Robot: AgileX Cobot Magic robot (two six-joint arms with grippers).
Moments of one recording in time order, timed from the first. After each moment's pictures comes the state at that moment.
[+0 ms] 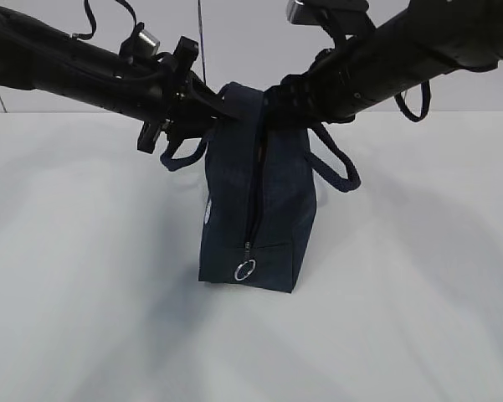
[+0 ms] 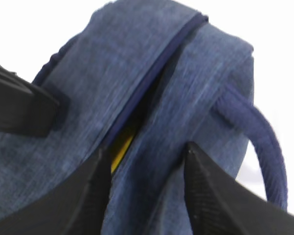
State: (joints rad) left arm -0.26 2.09 -1.53 -1.33 0.99 0.43; right arm 0.38 1.82 -1.40 0.50 0.47 -0.39
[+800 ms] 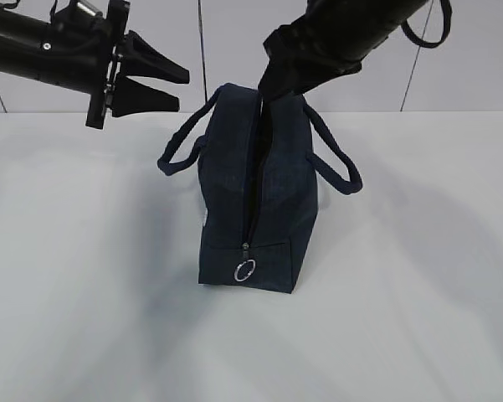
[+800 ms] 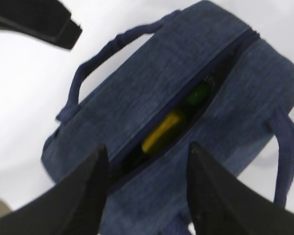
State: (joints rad) left arm -0.10 2.03 -1.53 -1.34 1.17 0.43; right arm 0.38 1.82 -1.71 0.41 0.97 -0.41
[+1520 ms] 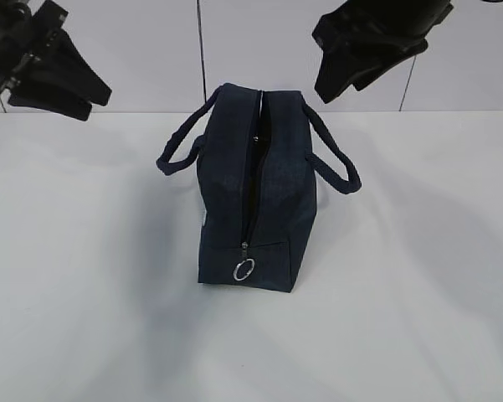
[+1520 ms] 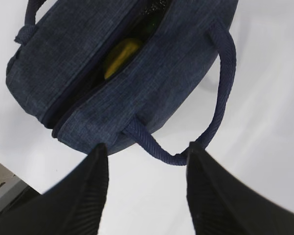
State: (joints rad) left arm -0.03 1.80 -1.53 -0.80 1.21 0.38; right arm 0.38 1.75 -1.78 0.17 1.23 -0.25
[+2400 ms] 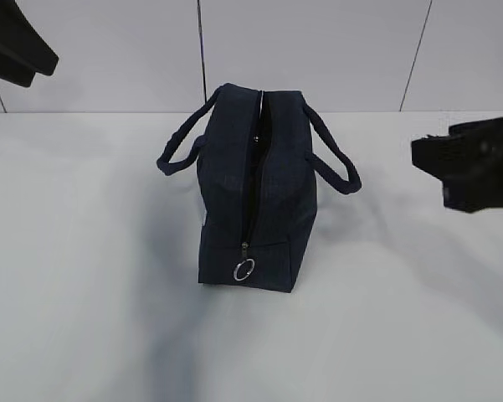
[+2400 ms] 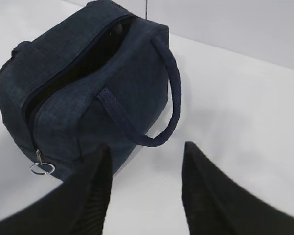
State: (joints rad) left arm -0.03 1.62 -1.53 -0.64 1.23 0.30; right arm 0.39 1.03 -0.63 0.19 0.12 -0.25
